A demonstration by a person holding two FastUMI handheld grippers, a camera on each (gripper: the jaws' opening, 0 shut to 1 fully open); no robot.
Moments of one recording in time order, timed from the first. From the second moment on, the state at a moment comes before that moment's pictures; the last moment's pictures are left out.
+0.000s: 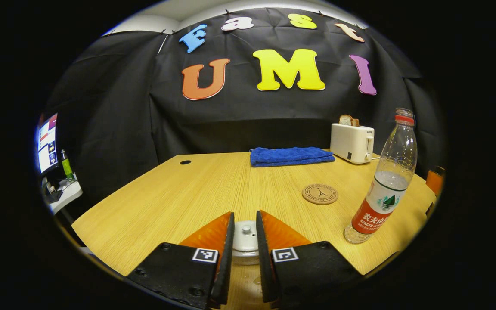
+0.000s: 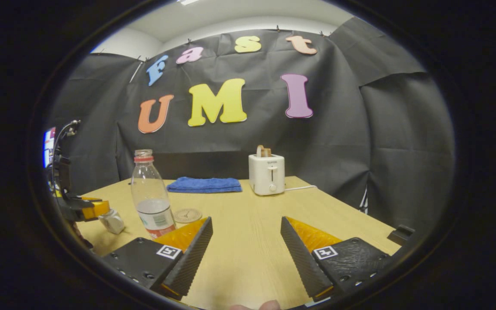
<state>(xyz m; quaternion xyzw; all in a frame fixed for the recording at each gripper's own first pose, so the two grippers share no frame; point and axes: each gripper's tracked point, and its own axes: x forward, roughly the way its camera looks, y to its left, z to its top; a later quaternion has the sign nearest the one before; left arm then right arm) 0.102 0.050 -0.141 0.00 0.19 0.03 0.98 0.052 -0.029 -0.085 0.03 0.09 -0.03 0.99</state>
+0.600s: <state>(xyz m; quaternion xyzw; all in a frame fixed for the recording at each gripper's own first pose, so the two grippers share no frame) 0.100 0.046 -0.107 0.00 0.16 0.02 0.99 0.048 0.001 -0.088 0.01 0.09 0.02 1.00</state>
